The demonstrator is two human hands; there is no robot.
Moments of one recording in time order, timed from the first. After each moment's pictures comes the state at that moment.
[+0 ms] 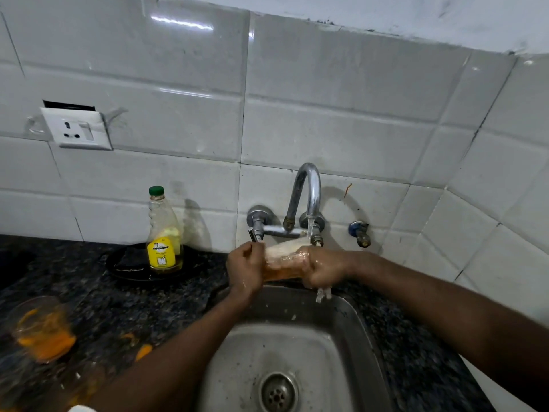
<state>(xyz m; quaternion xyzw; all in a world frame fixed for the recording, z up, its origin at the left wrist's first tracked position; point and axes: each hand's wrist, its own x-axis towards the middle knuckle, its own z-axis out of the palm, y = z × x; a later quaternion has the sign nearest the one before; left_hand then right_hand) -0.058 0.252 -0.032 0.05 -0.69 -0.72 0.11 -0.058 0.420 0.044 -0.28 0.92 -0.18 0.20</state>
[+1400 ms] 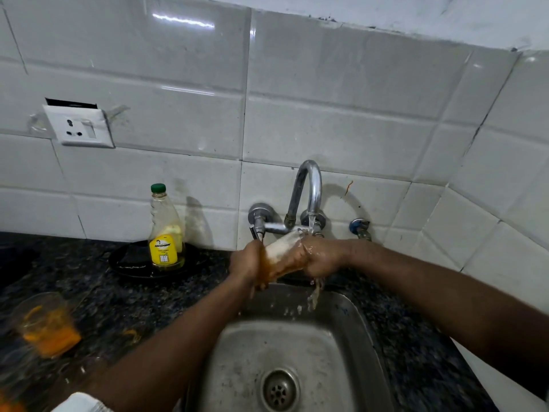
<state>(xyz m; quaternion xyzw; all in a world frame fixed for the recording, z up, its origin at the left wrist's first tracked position) -0.067 0.248 -0.030 0.15 -0.67 -0.73 -0.05 -0.066 0.411 0.052 -0.28 0.92 -0.15 0.24</state>
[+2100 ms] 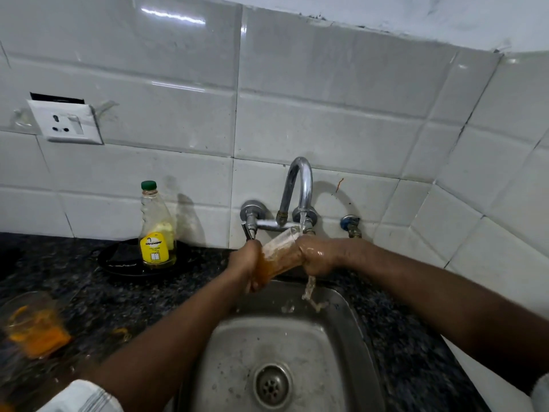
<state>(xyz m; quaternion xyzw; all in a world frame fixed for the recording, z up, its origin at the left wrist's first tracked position) -0.064 0.257 -0.022 0.18 -0.67 -0.71 -0.13 -0.062 0.422 0.045 -0.28 0.94 -0.08 0.18</state>
